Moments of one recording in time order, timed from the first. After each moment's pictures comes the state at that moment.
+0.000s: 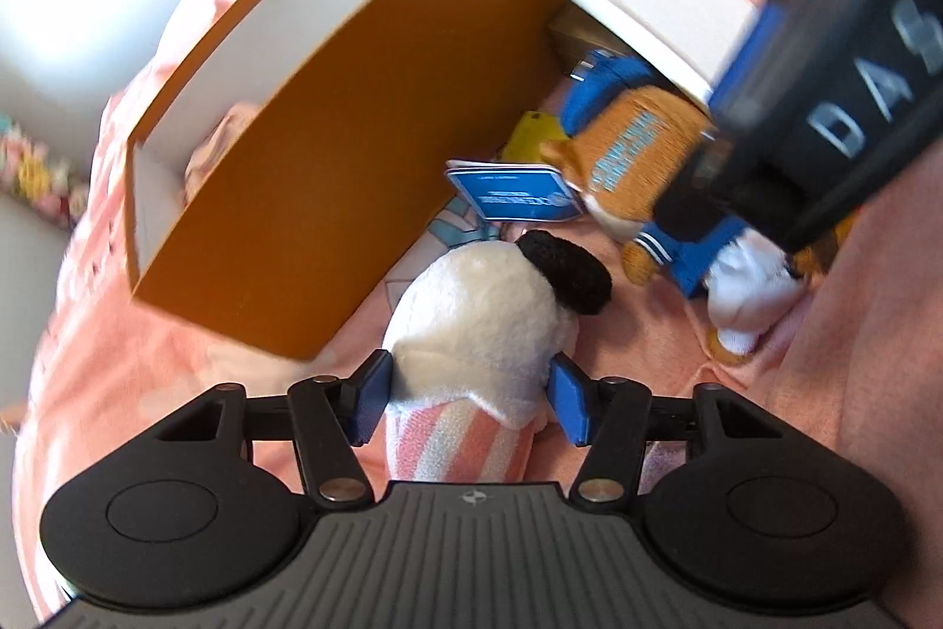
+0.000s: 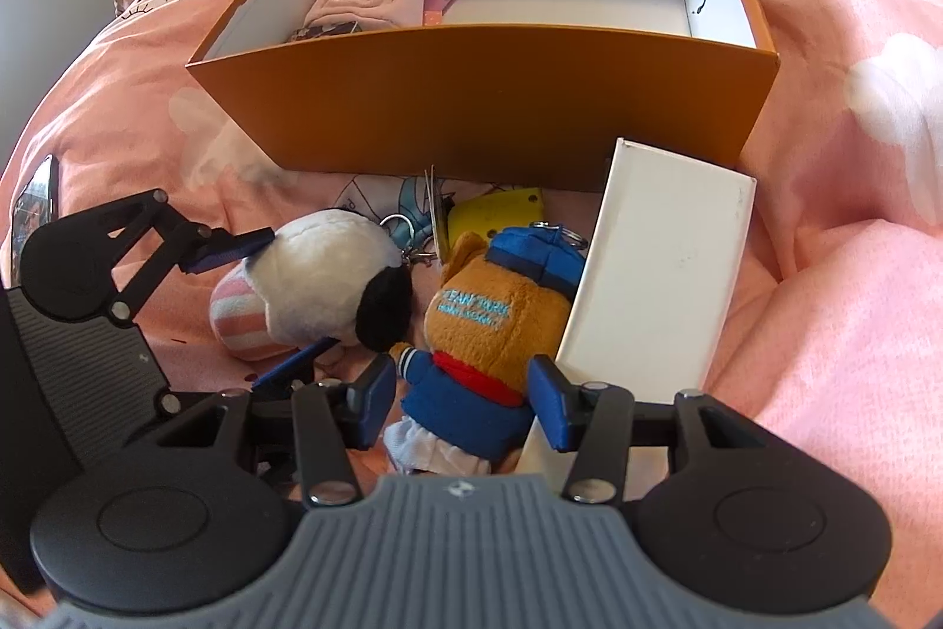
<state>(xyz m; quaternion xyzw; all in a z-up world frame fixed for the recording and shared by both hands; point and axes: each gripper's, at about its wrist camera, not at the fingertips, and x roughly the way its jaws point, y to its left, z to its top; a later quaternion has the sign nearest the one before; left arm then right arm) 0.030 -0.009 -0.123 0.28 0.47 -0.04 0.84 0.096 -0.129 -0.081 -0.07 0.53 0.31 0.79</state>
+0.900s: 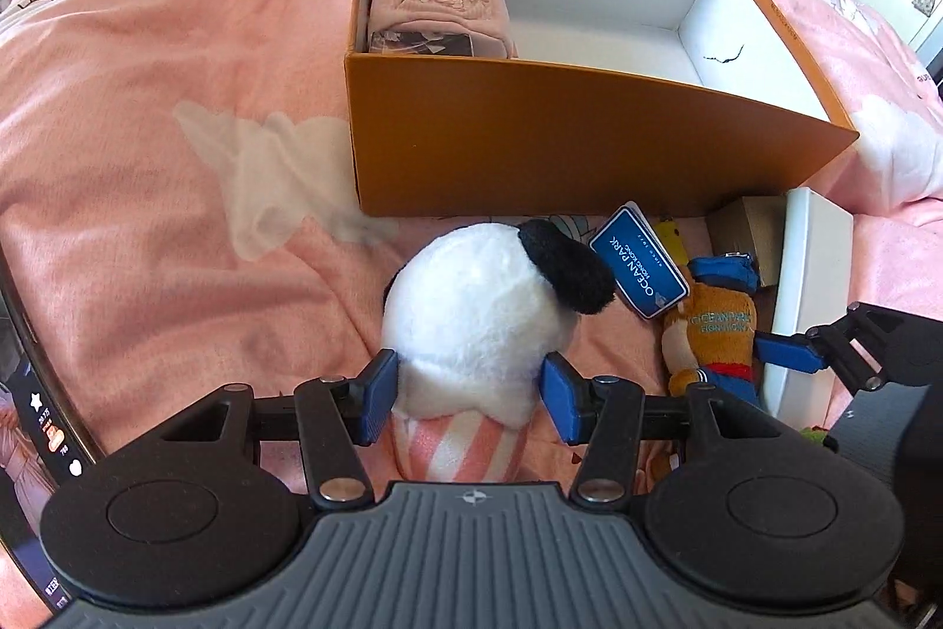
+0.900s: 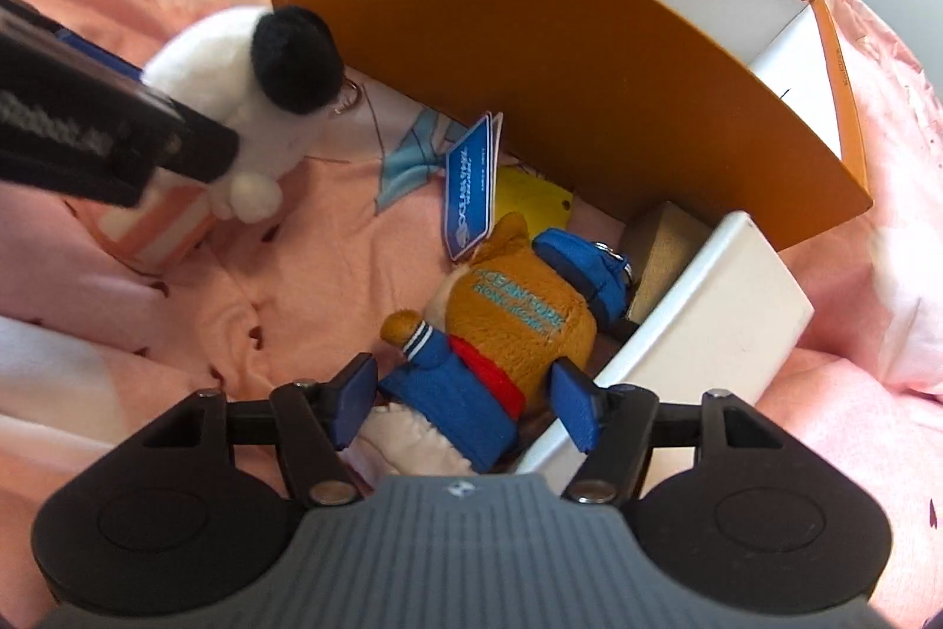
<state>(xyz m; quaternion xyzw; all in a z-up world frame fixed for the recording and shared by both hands) 0.052 0.086 -0.084 -0.12 0.53 0.05 0.84 0.067 -0.065 -0.119 -0.33 0.47 0.27 0.77</state>
